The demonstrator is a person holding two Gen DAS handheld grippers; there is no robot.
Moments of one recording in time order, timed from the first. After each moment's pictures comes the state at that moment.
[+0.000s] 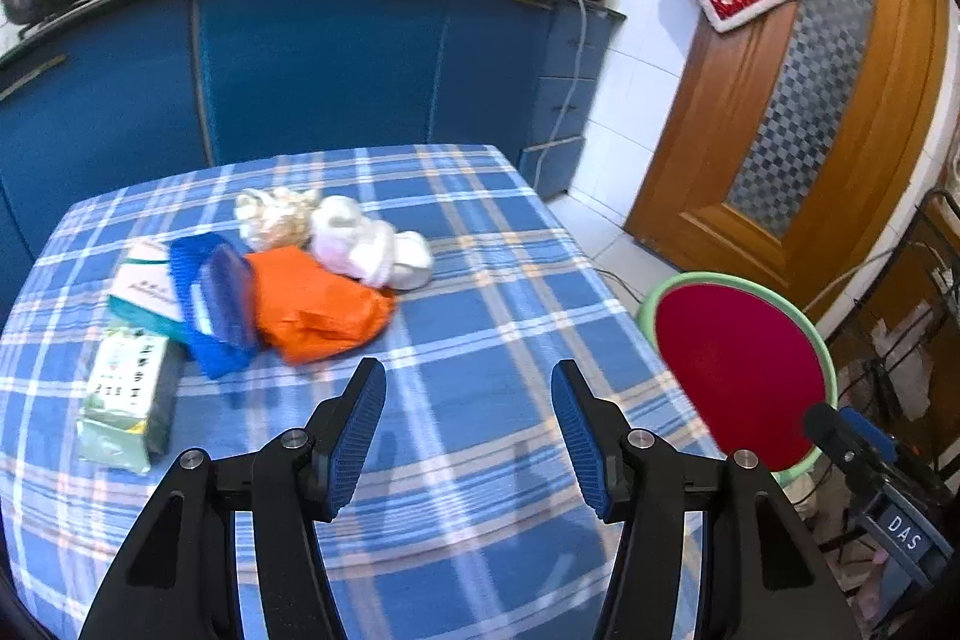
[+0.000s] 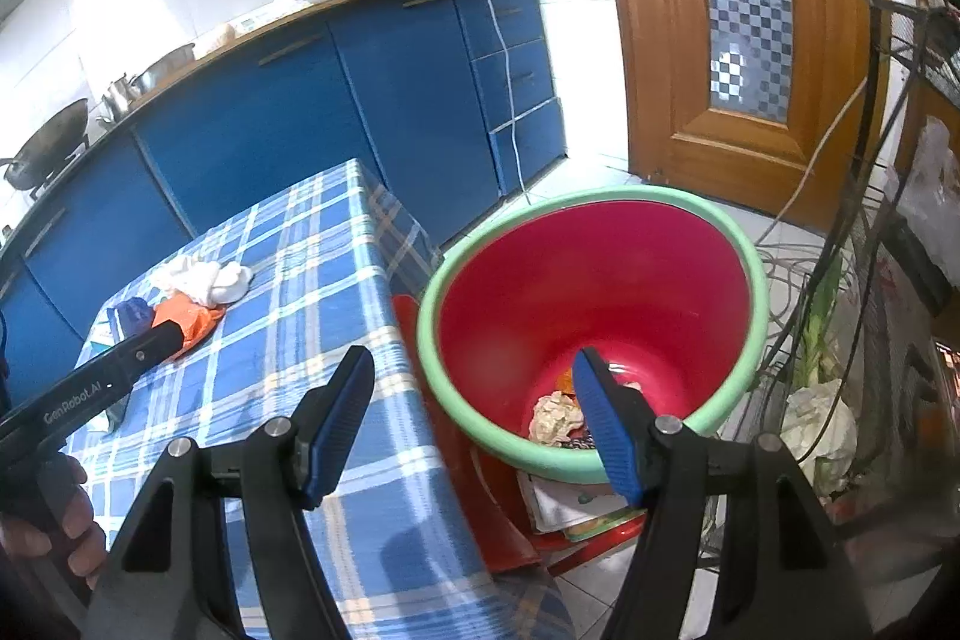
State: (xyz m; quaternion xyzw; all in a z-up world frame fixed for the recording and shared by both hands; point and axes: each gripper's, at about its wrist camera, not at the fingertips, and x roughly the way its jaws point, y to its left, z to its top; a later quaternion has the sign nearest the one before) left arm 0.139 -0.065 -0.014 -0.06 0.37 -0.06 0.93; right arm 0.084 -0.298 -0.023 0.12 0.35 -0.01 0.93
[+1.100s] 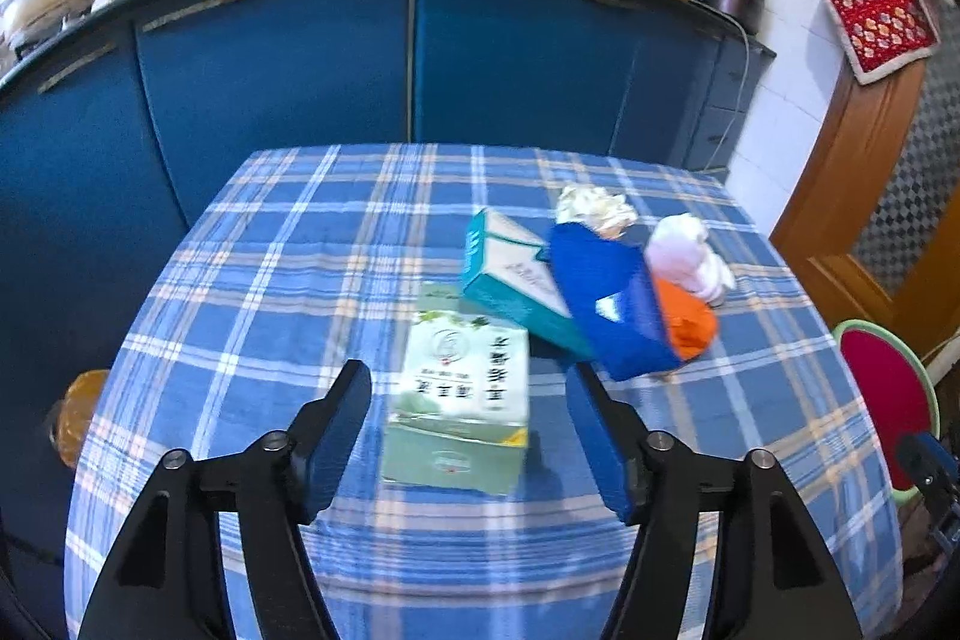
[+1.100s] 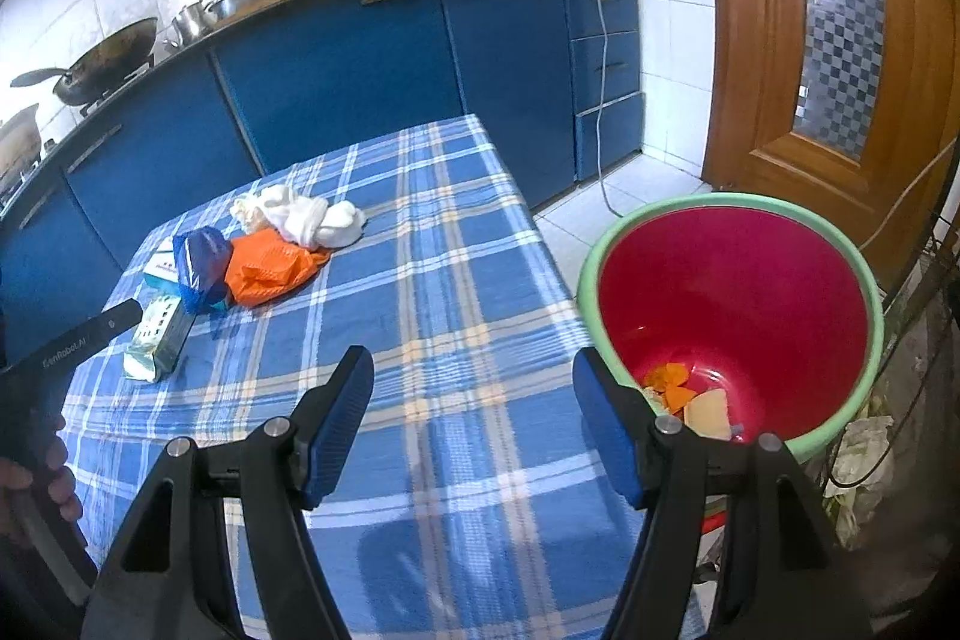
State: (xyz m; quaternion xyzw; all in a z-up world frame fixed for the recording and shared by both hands) left arm 0.128 0.089 -0.028 -0.08 0.37 0.09 0.92; right arm 0.100 -0.207 -0.028 0.07 0.37 0.07 0.92
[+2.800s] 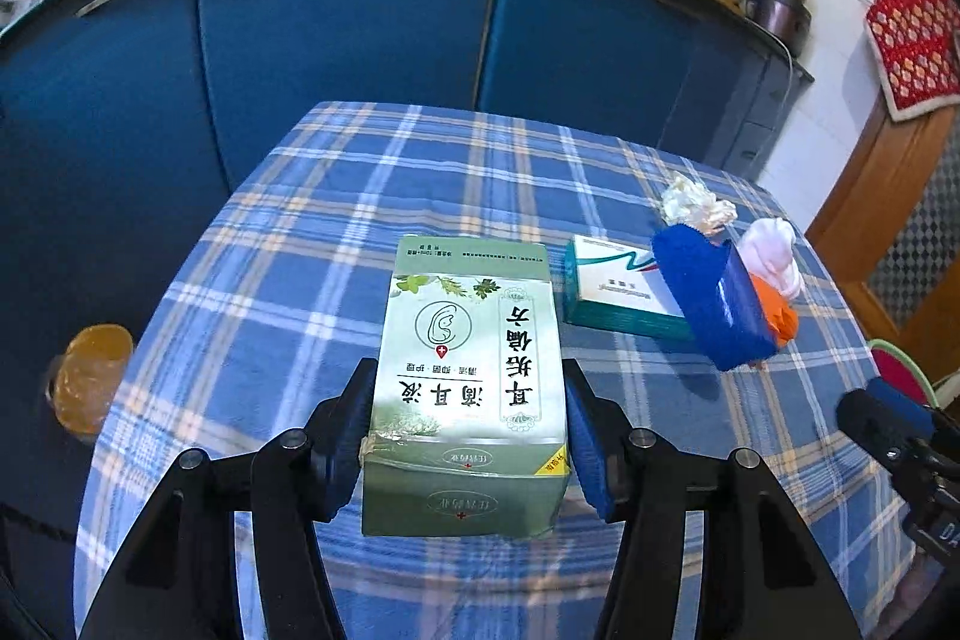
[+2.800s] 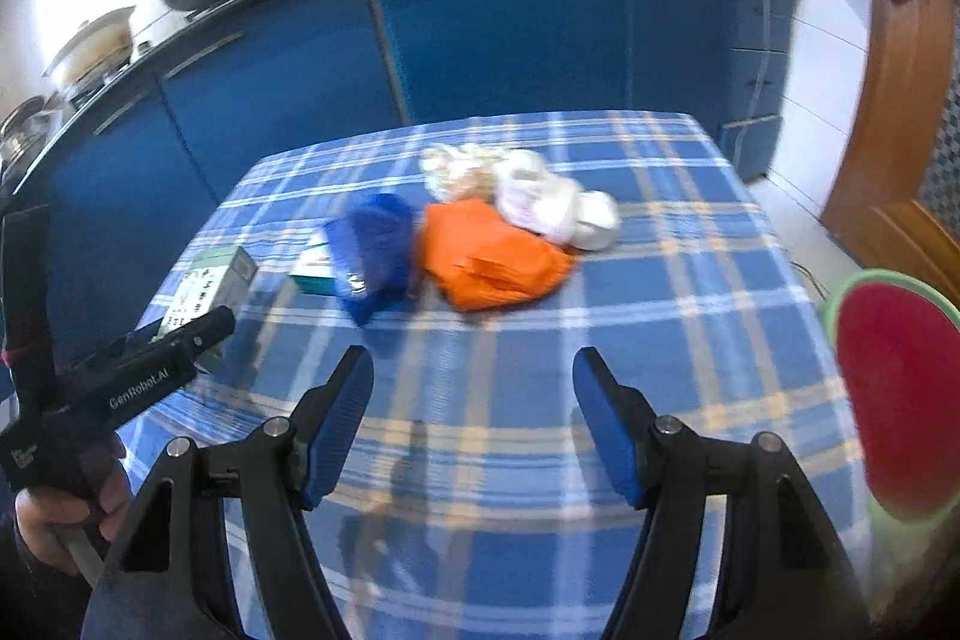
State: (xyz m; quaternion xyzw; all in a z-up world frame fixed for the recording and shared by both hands) left arm 0.111 0.152 -0.051 -0.12 0.38 0.11 0.91; right arm 0.136 -0.063 -0.030 0.00 0.39 0.21 0.90
